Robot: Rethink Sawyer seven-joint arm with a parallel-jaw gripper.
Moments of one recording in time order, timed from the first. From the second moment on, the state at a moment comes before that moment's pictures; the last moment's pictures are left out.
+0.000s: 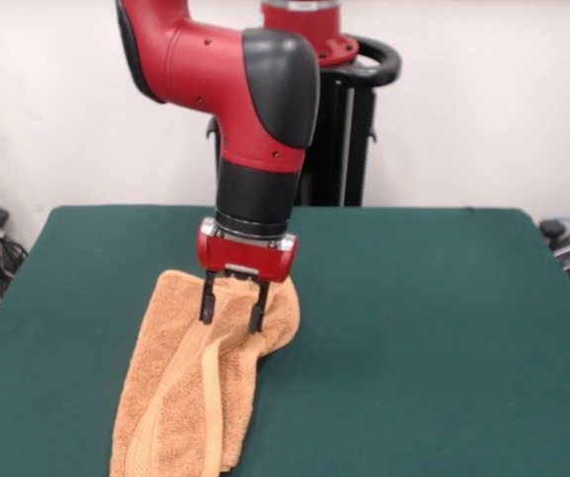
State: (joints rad) arm -0.35 -0.49 -0.05 1.87 0.07 -0.10 1.41
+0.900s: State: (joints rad) arm -0.28 -0.38 -0.07 1.81 0.18 -0.18 1.41
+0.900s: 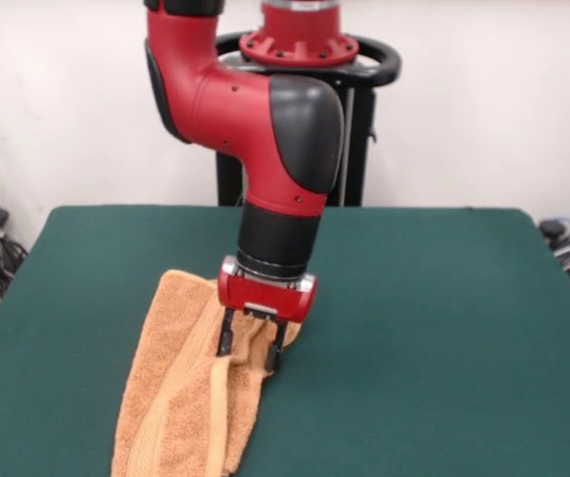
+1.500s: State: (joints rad) arm -0.19 -0.35 -0.13 1.80 0.27 -0.22 1.41
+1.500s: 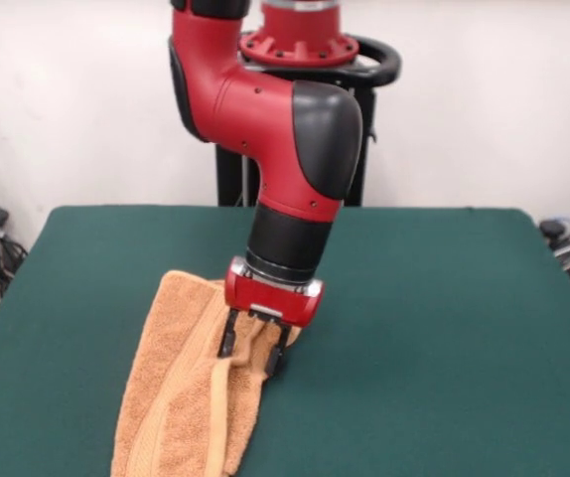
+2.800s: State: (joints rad) arm -0.16 -0.38 -0.16 1.82 0.29 -0.22 1.41
